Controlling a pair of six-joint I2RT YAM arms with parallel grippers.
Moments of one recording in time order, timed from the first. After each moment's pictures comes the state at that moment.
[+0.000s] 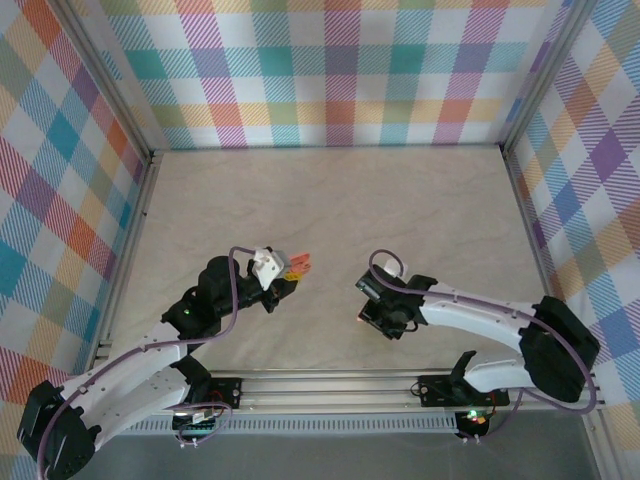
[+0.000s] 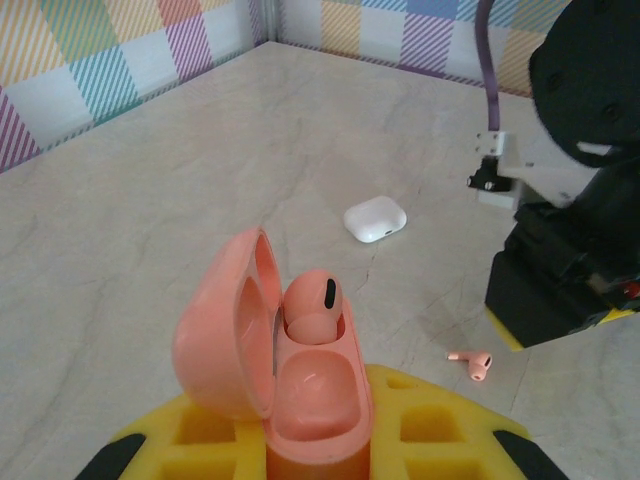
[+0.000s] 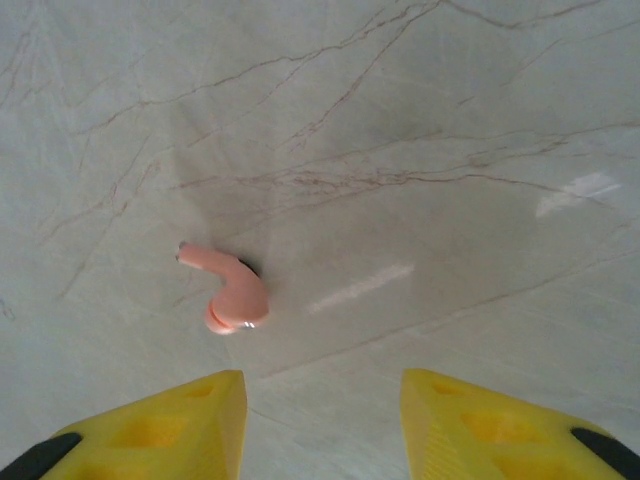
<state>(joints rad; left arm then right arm) -0.68 0.81 0.46 0.03 0.27 0.13 0.91 1.31 0.69 -0.66 0.00 1.51</state>
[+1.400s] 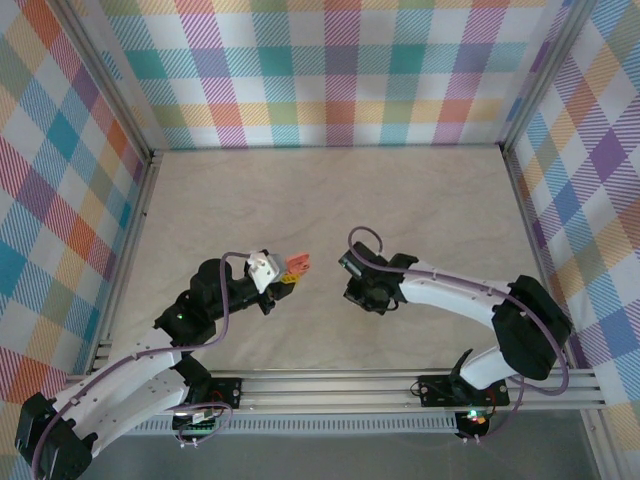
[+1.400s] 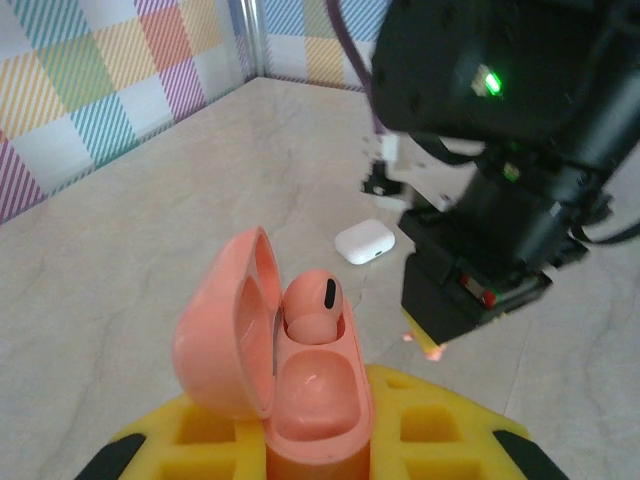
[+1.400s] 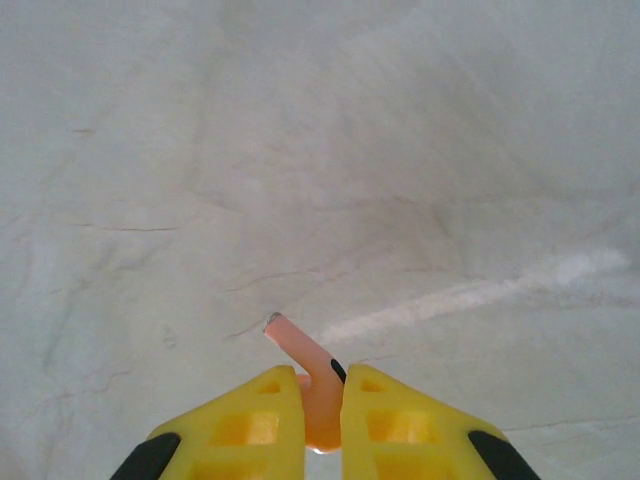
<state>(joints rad) -0.67 0.74 0.46 0.02 0.31 0.18 0.87 1.47 0.94 -0.68 0.05 1.26</state>
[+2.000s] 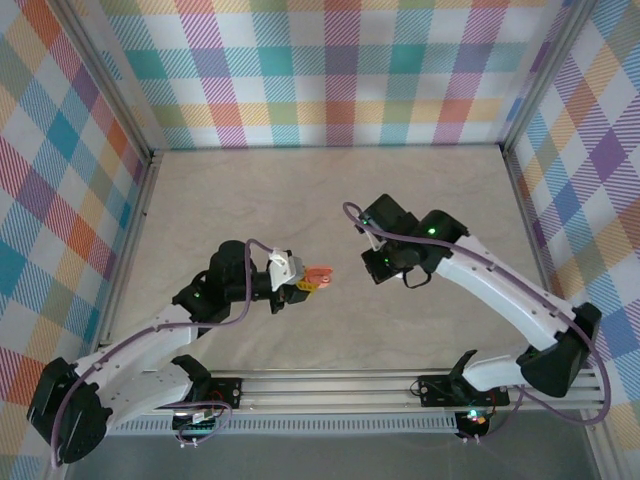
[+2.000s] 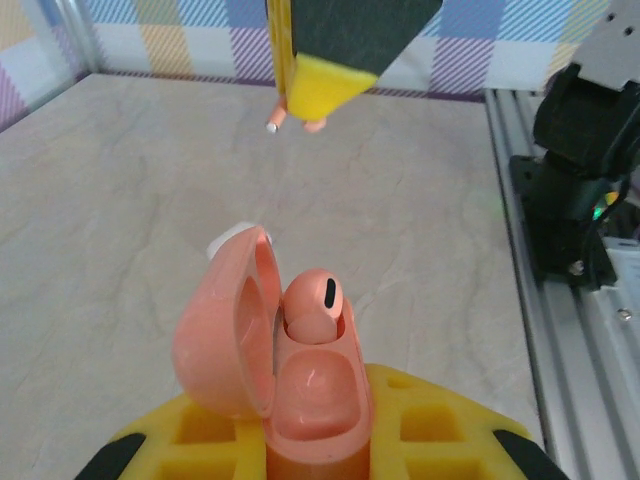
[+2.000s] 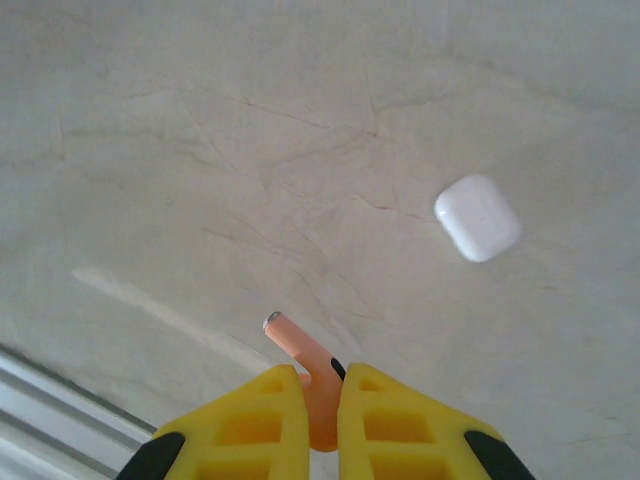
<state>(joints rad) -0.64 0.98 0.58 0.02 0.66 0.29 0.83 1.33 1.41 -1.24 0.13 0.22</state>
